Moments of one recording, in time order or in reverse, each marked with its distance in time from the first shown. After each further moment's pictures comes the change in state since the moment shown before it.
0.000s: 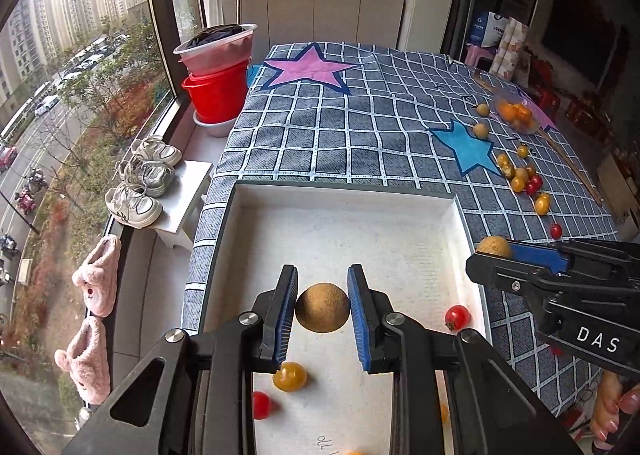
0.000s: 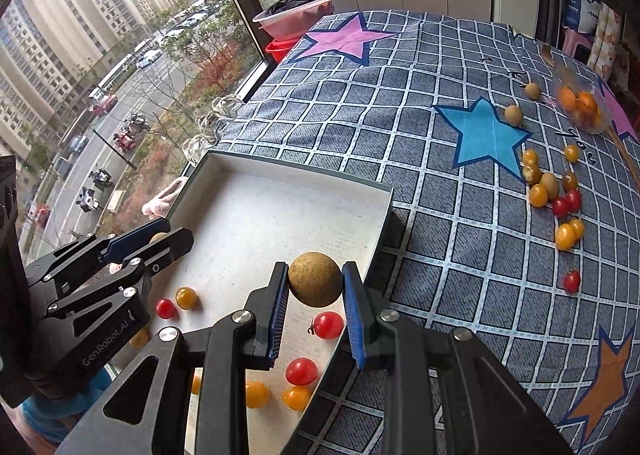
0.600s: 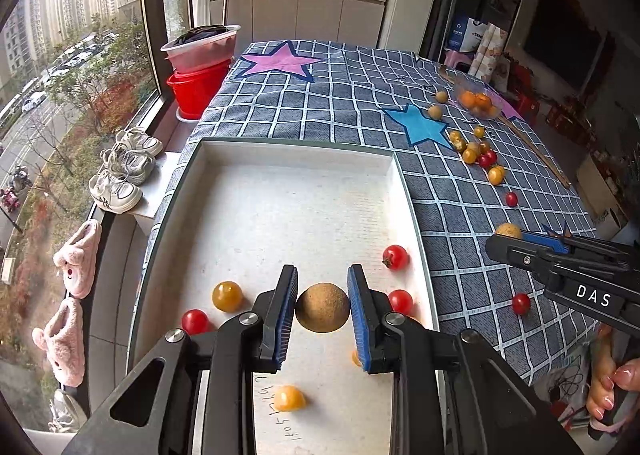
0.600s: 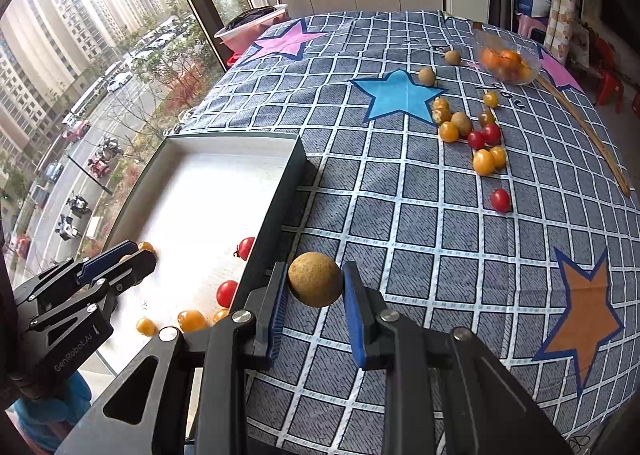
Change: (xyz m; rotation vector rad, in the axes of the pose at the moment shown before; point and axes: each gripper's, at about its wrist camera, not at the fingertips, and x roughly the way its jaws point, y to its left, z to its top) left arm -0.036 -0.029 -0.052 -0.022 -0.039 -0.075; right arm -0.047 -0.039 -0.068 0.065 -0.075 -0.101
